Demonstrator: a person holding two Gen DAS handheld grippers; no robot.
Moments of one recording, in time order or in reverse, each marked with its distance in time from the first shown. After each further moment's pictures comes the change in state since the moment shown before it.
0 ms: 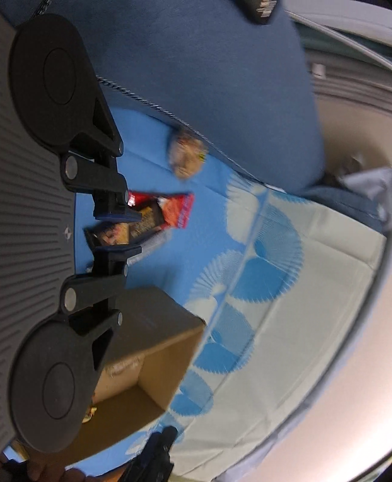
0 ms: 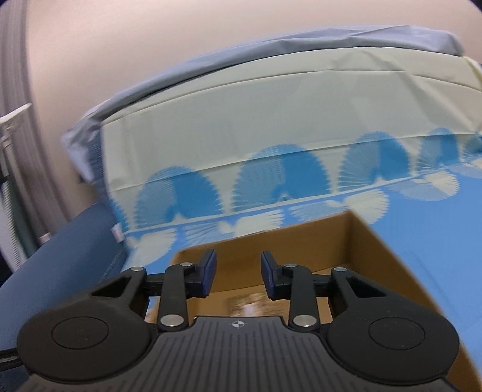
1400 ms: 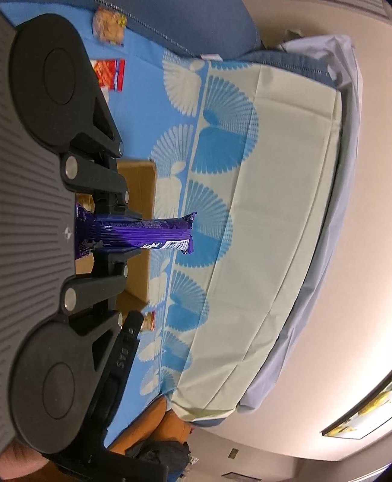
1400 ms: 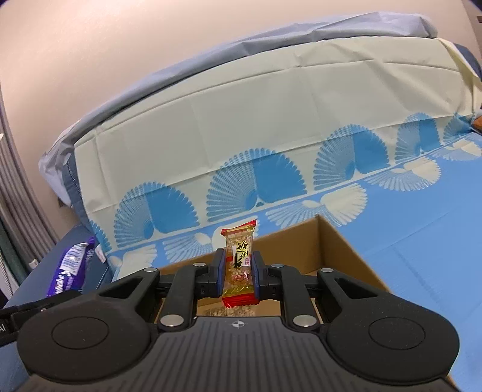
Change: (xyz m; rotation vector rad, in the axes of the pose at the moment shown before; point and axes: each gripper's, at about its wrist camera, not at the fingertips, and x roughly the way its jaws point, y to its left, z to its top) left arm -0.005 -0.190 0.032 0.236 -0.110 -0.267; right arm 0.004 -0.044 0.014 0.113 -0.022 -0.076
